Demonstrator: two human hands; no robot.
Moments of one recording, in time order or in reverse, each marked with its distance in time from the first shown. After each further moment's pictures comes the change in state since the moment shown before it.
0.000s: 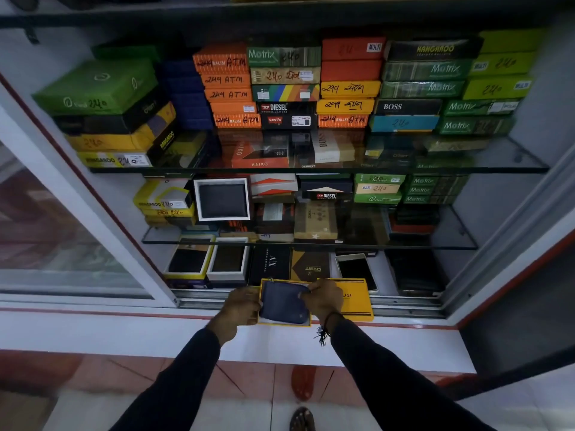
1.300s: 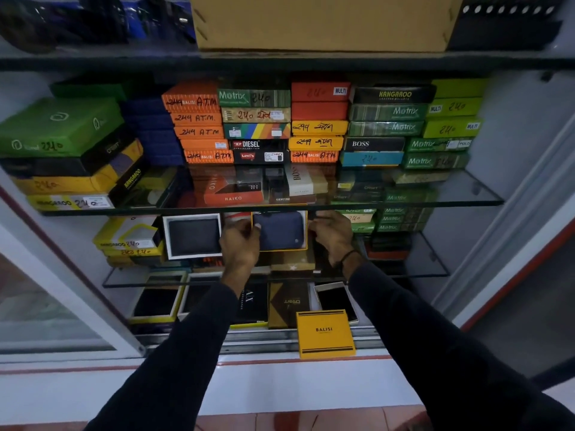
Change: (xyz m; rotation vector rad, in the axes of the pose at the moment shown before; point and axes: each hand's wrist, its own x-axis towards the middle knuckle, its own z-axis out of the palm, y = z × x) left_hand 0.044 0.187 0.053 0.107 0.481 0.587; right_hand 0.097 -0.117 -0.139 0.727 0.181 -0.138
